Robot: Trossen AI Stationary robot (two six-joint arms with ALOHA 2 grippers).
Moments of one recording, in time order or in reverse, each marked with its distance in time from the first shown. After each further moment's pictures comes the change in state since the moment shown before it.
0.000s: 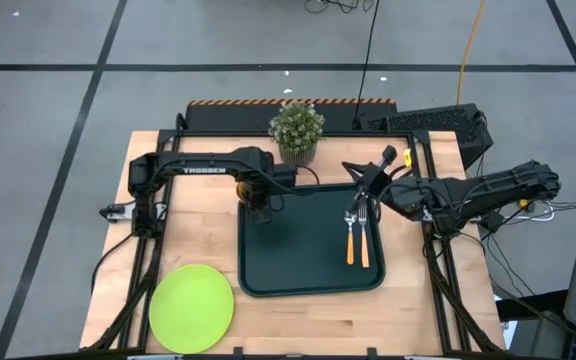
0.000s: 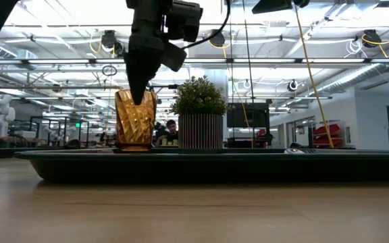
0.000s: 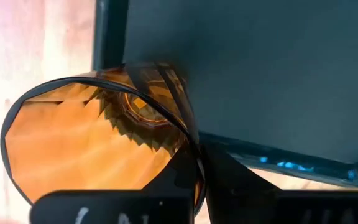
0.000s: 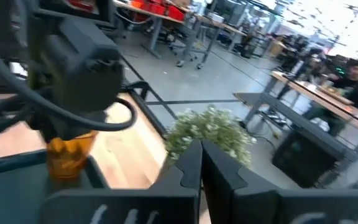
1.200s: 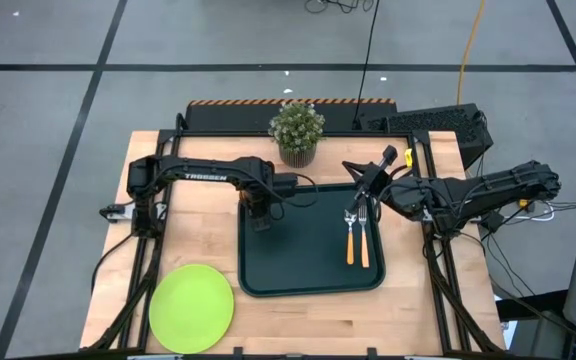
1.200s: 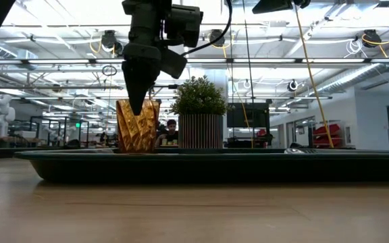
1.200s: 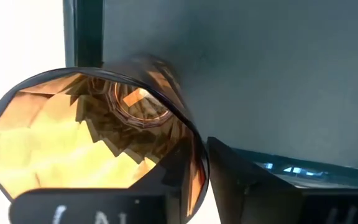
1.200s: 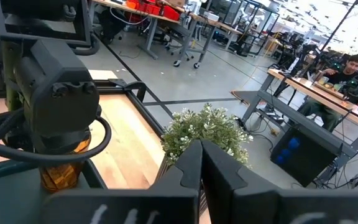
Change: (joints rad) left arm -0.038 -0.001 -0.092 0.107 -0.007 0.008; right arm 0.000 -0.001 0.000 0.001 0.005 0.022
